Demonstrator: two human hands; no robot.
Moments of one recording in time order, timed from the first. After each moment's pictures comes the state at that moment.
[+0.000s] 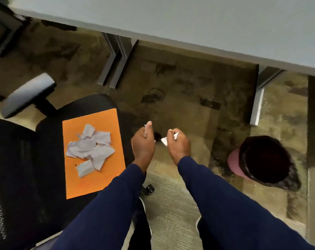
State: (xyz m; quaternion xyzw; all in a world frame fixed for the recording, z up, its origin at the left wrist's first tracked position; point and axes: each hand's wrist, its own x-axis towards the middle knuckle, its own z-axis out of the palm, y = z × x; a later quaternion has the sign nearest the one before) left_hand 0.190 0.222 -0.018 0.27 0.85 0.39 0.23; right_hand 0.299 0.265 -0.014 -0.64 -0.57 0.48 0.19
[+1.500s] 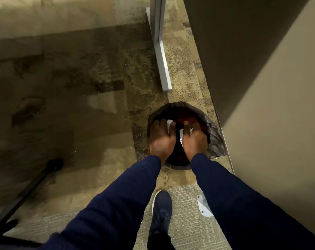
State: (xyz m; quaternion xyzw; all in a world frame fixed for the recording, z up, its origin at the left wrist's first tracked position) left_hand 0.677 0.430 -0.307 0.59 0.70 0.12 0.38; right_hand 0.790 0.416 -0.298 -0.85 -0.42 0.25 0.19
